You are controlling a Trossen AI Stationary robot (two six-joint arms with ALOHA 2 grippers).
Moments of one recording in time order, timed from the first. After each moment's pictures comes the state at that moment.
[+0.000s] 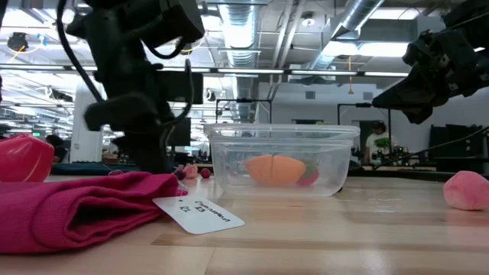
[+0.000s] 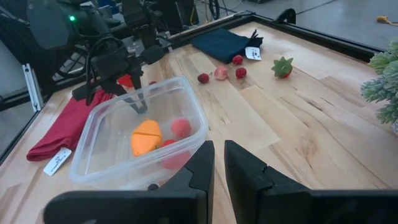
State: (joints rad) left arm -0.28 1.76 0.94 -0.41 -0.23 -0.41; right arm -0.01 0.36 0.09 -0.02 0.13 0.27
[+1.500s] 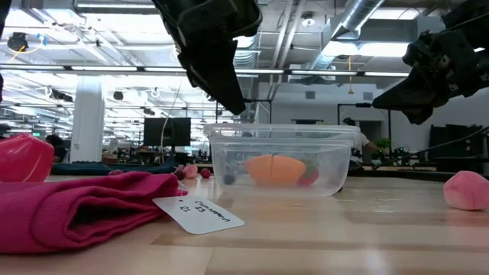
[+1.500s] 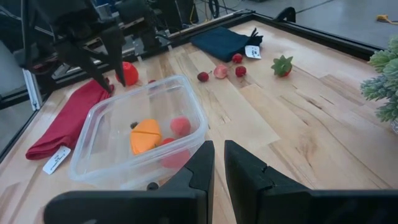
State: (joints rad) left arm -0.22 1.77 1.27 -0.51 -0.25 -0.31; right arm -0.01 0.36 0.09 -0.03 0.13 0.27
